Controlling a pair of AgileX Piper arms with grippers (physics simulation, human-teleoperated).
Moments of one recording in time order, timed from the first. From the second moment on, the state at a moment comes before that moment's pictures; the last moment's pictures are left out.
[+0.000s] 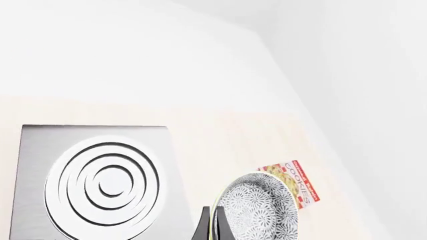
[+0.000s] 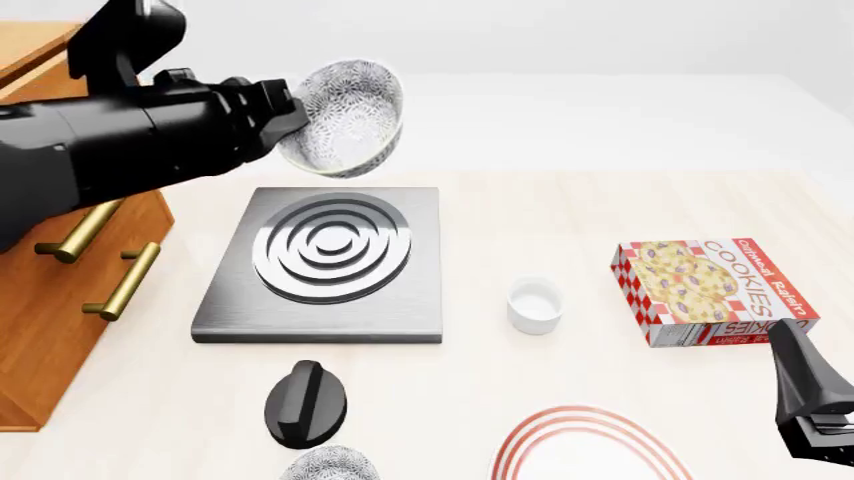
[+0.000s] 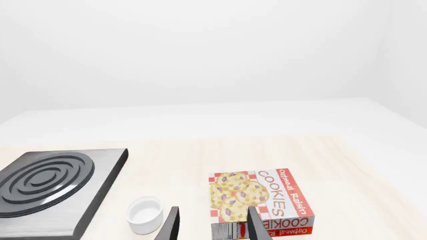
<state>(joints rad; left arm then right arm) -0.53 1.13 -0.93 0.18 -0.54 -0.01 0.00 0.00 0.00 0.04</state>
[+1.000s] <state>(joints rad) -0.76 1.19 -0.88 0.15 -0.50 -0.01 0.00 0.00 0.00 0.04</state>
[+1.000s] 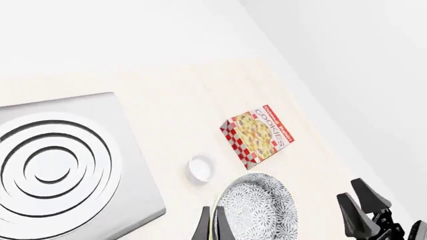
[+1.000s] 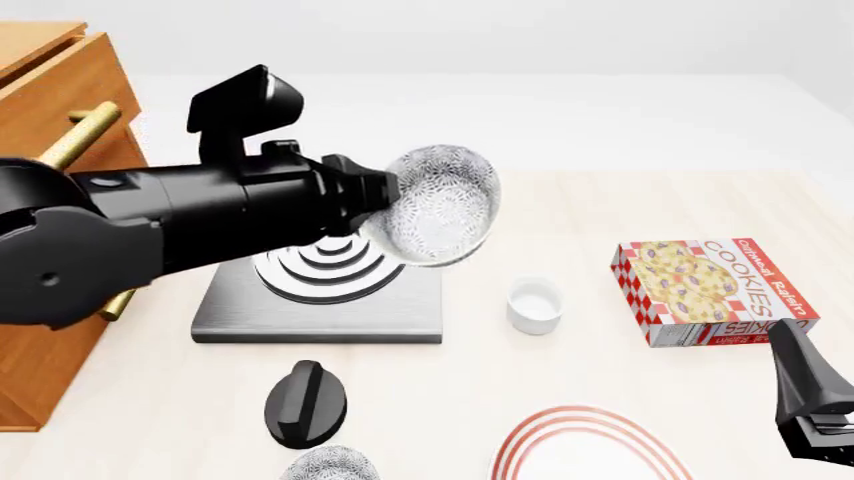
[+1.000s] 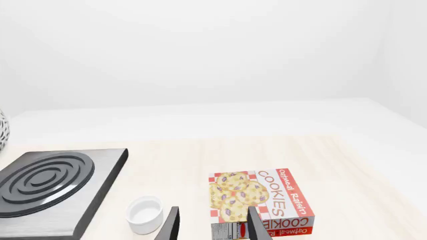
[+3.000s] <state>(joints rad) -1.10 1.45 -0.85 0.02 -0.63 -0.01 0.00 0.00 0.00 0.04</state>
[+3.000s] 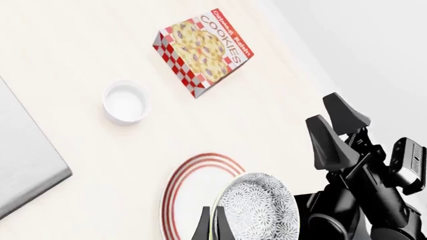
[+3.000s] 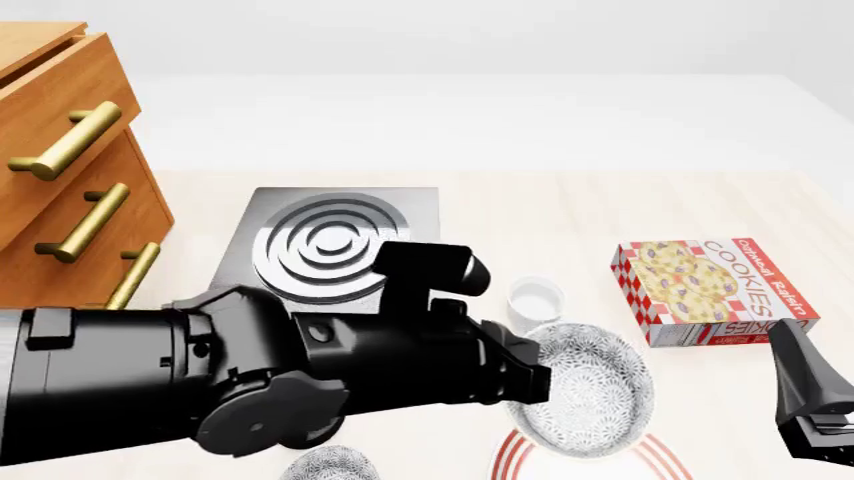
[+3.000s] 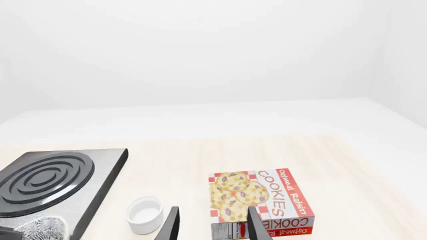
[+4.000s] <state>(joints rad) -1.09 1.58 -0.87 -0.03 -0.65 -0.01 0.00 0.00 0.00 0.04</state>
